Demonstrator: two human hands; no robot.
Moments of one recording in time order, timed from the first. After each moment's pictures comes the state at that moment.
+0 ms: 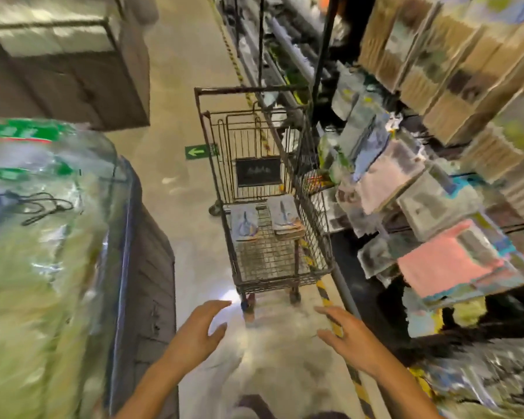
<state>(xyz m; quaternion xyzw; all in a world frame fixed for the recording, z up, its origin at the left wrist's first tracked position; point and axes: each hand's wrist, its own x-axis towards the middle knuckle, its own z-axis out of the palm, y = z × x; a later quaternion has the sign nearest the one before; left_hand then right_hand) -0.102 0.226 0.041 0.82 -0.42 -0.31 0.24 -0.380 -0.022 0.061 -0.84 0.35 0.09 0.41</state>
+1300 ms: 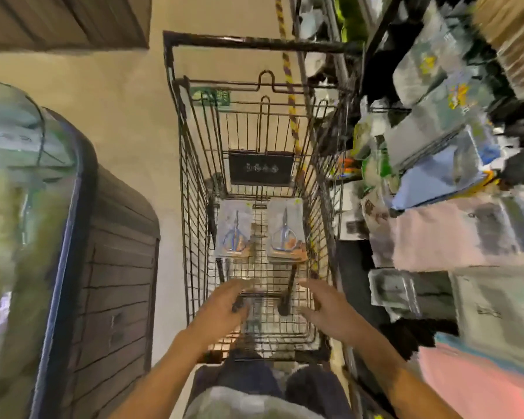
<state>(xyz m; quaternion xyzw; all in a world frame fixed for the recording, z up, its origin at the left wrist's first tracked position) 0.020 -0.092 -0.031 0.82 -0.34 -0.40 0.22 -0.147 -0.321 0.006 -0.83 0.28 0.26 0.40</state>
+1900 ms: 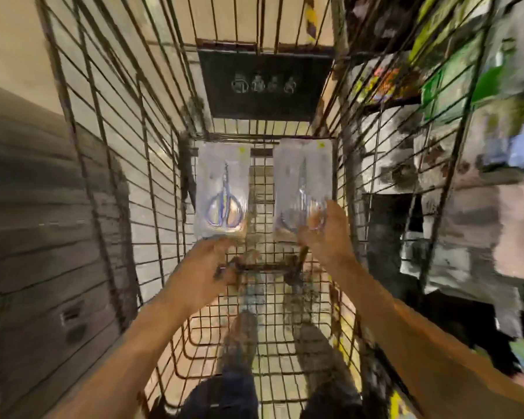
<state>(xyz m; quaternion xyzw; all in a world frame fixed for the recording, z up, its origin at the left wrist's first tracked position) 0.125 -0.146 -0.208 0.82 -0.35 -0.43 0.17 -0.004 -0.376 -0.237 -0.73 0.52 0.11 0.44</state>
